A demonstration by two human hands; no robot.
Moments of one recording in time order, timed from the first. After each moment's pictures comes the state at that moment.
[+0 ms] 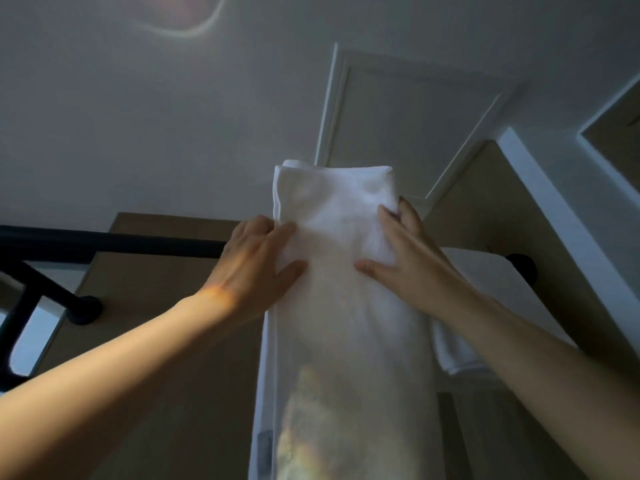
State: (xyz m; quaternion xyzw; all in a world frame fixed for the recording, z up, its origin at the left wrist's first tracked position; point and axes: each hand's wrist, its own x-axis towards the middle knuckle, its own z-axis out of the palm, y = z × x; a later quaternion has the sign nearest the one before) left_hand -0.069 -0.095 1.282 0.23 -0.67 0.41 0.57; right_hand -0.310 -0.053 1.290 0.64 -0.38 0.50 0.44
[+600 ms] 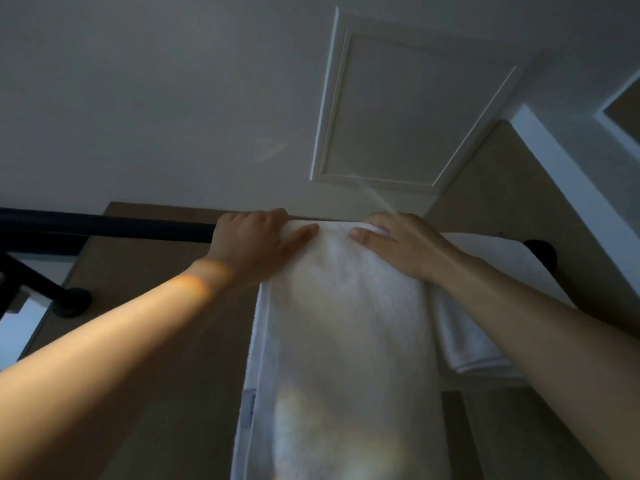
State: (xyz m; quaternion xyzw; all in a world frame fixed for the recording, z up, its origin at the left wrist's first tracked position) left_hand -0.083 -0.131 1.322 0.33 -0.60 0.49 0.54; right_hand -0.314 -0.077 1.325 0.67 -0.41 0.45 0.43
